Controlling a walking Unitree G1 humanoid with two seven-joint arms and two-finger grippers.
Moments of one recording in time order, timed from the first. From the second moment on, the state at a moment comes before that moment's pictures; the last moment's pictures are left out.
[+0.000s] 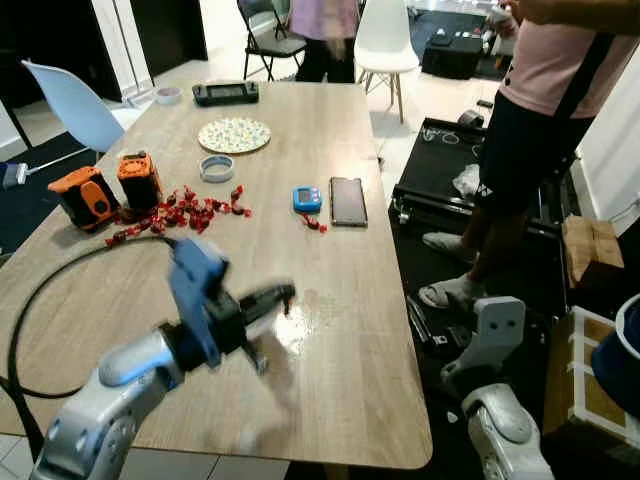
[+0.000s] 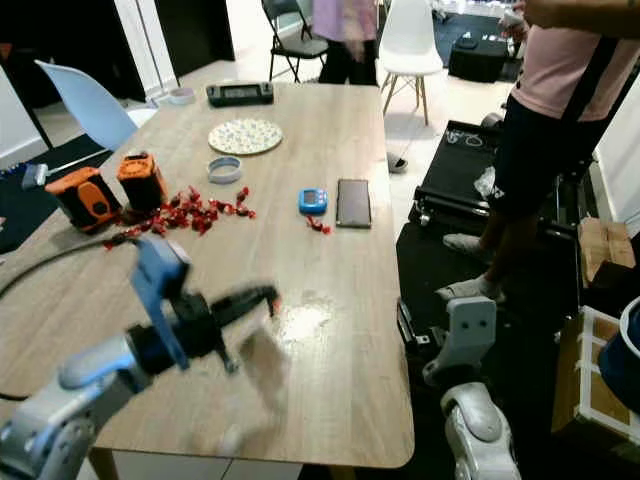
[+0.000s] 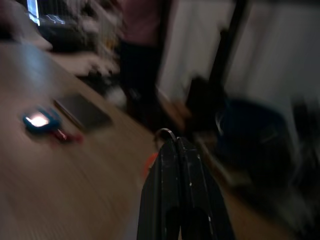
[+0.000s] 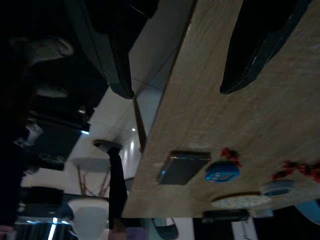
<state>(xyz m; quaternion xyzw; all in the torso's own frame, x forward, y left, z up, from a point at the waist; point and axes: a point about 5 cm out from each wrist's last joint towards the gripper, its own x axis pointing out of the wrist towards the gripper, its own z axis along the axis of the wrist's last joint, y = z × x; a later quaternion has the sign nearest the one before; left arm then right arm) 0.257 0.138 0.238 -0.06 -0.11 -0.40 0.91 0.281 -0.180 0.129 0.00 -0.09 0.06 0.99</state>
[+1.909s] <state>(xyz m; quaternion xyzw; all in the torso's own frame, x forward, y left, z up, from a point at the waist) 0.264 0.121 0.237 0.05 -0.15 -0.25 0.96 0.285 -0.169 0.159 0.00 -0.15 0.07 0.99</state>
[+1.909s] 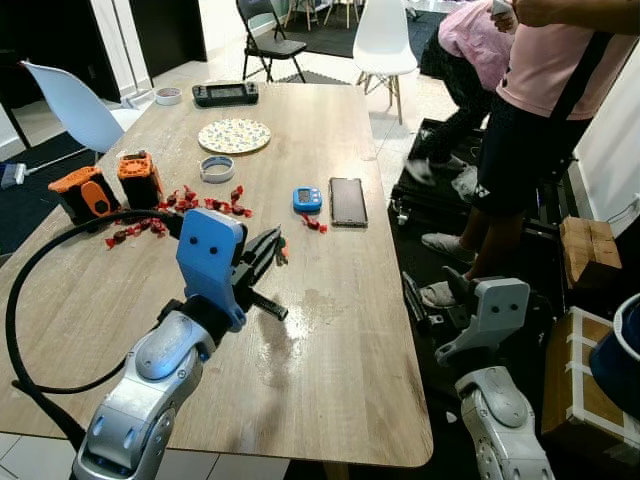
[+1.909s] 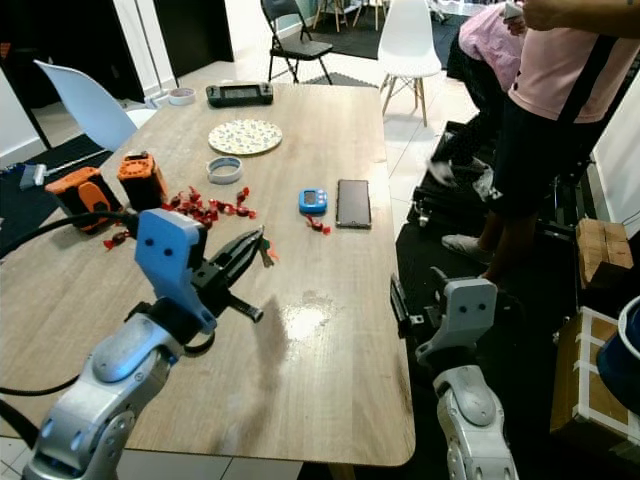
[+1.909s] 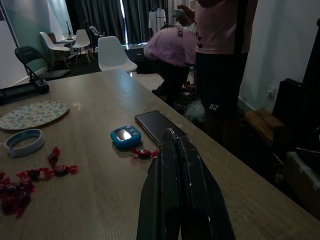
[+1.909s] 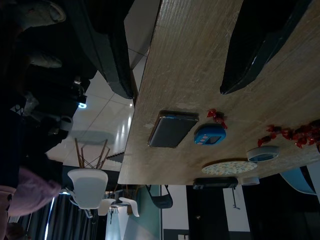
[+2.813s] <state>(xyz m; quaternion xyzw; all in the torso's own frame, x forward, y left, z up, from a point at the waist) 0.265 0.123 0.238 0.06 -0.15 -0.24 0.96 0.287 -0.168 0.156 0.00 -0.14 0.07 0.99</state>
